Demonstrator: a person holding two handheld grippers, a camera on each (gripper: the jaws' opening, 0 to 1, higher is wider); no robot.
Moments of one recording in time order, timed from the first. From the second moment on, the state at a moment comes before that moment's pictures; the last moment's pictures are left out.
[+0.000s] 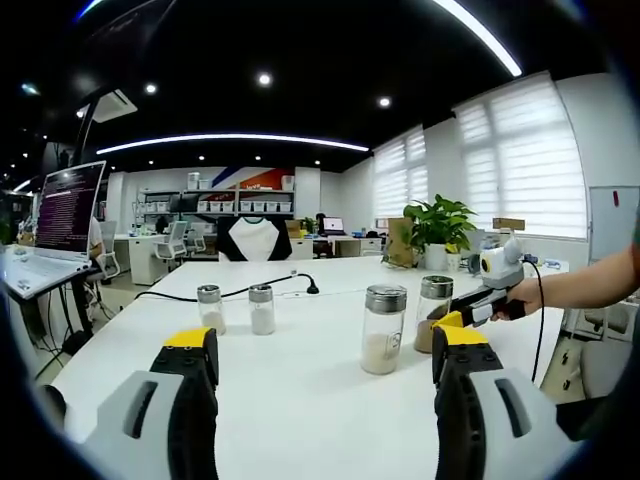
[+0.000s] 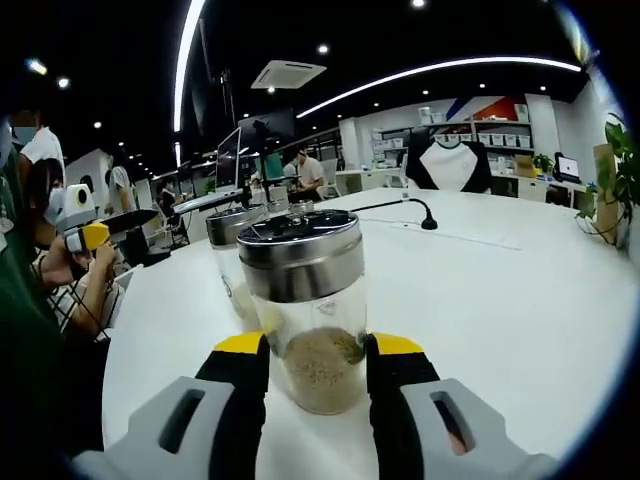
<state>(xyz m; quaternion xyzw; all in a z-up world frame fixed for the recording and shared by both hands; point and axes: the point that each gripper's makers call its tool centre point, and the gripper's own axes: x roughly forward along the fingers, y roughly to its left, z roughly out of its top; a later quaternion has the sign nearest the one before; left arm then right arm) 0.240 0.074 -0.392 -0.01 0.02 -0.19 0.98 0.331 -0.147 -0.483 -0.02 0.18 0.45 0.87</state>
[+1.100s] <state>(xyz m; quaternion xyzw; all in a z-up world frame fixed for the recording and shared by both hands) 0.245 0.078 -0.396 -0.01 0.03 -0.19 0.98 0.330 -0.142 -0.487 -0.03 0.19 0.53 0.83</state>
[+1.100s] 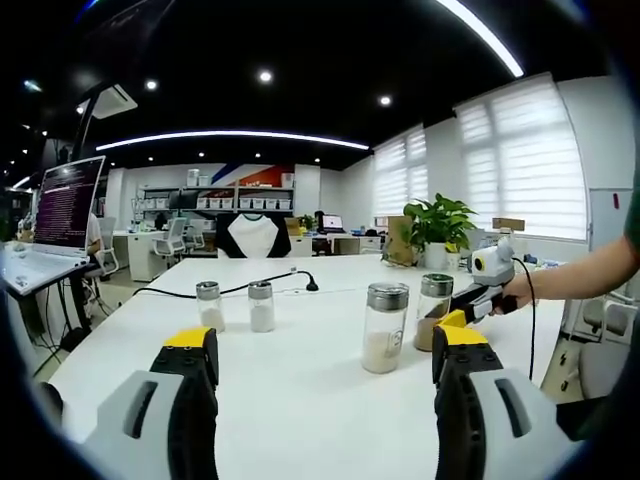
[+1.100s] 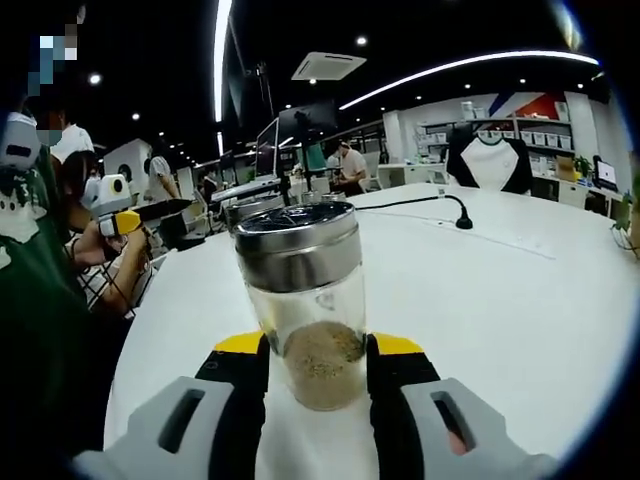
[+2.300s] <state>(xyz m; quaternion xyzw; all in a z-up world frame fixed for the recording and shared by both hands) 0.242 0.080 -0.396 -0.02 0.03 -0.18 0.98 0.330 -0.157 -0.477 -0.01 0.15 0.31 0.94</state>
